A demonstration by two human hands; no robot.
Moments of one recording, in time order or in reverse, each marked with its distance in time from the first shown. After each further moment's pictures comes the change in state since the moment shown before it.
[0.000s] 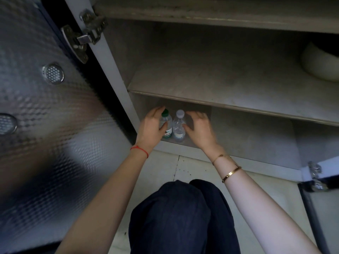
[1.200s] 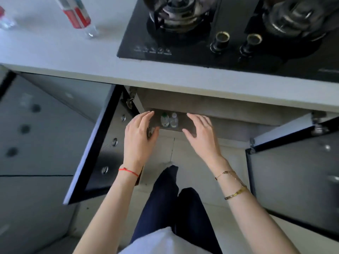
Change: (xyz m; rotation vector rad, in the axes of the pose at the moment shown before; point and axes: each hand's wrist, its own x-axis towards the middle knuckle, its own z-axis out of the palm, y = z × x) left_hand -0.074 0.220 -0.360 0.032 -0.005 -0.059; right_hand -0.115 -0.228 -0.336 0.092 -0.033 0.136
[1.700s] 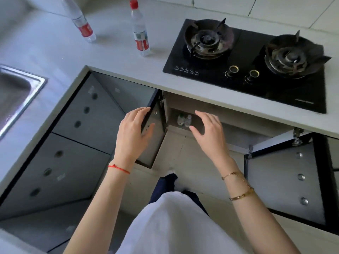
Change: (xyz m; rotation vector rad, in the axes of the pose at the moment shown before) left_hand -0.078 0.056 -0.245 0.059 0.076 -0.113; right_hand -0.081 -0.163 -0.125 -0.012 0.010 -0.152
